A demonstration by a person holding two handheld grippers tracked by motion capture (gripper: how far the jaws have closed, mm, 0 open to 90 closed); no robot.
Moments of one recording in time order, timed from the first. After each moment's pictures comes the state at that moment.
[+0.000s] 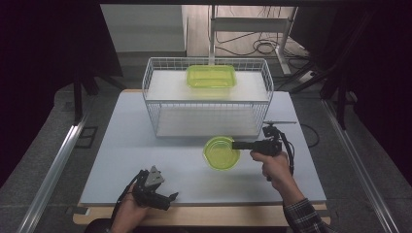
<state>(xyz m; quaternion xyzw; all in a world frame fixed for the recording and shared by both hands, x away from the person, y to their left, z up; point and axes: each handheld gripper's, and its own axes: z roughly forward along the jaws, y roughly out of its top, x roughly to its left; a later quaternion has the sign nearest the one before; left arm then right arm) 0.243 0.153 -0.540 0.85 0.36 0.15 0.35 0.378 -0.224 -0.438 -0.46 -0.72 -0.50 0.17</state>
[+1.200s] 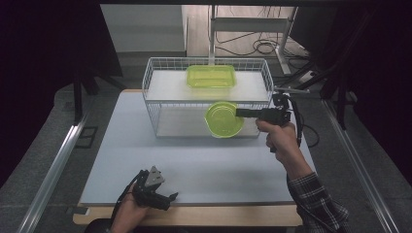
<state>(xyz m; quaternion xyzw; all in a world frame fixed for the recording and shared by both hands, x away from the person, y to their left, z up) 0.244 0.153 -0.540 0.85 0.36 0.16 0.35 0.410 -0.221 -0.350 -0.45 -0.69 -0.55 0.14</state>
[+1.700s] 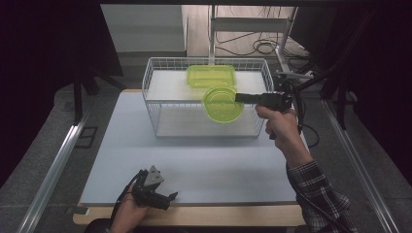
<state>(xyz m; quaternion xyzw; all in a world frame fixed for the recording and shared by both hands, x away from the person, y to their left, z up) 0.244 0.155 -0.539 0.85 0.36 0.15 0.35 0.420 -0.212 -0.311 -0.45 -0.68 -0.56 0.12</state>
